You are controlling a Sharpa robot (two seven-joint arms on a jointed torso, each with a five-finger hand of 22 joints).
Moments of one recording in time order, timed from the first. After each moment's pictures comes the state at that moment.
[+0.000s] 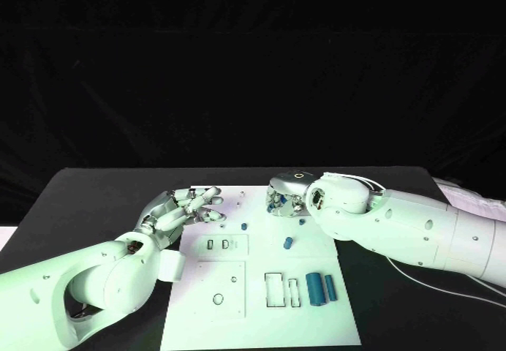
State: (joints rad) left arm 1.16 -0.92 -0.01 1.76 0.04 -0.39 0.43; left_hand 1.45 -0.01 0.04 0.20 0.11 1.04 0.18 0.14 0.08 1.16 0.11 0.12 0.07 1.31 0.04 0.29 0.28 0.17 1.09 0.16 0.38 0.16; right arm 1.24 -0.70 0.04 1.42 -1.74 -0.10 -0.19; right_hand 1.28 -0.05 0.47 -0.06 0.07 1.14 0.12 0.09 0.08 1.25 0.05 0.06 0.07 1.47 -0.02 1.21 1.00 0.17 1.26 0.07 1.01 0.66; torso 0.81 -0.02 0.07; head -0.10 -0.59
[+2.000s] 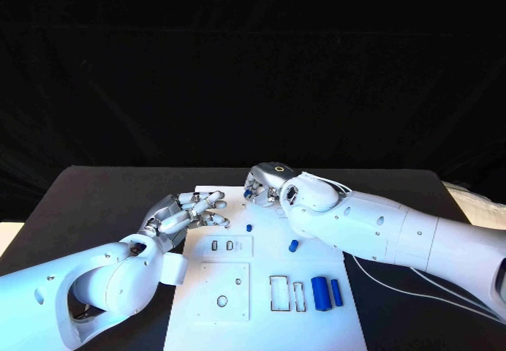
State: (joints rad) left arm 1.16 -0.91 -0.01 1.76 0.04 -0.37 0.41; left_hand 1.45 -0.01 0.04 0.19 0.11 1.04 0.18 0.13 0.07 1.16 0.12 0.11 0.07 1.30 0.05 0.29 0.29 0.17 1.09 0.16 0.38 0.15; right arm 1.24 -0.49 0.03 1.21 -1.70 -0.32 -0.23; right_hand 1.26 -0.08 0.49 -0.02 0.07 1.11 0.14 0.06 0.10 1.20 0.08 0.06 0.06 1.46 -0.01 1.24 1.04 0.17 1.25 0.08 1.04 0.69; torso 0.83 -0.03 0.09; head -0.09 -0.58
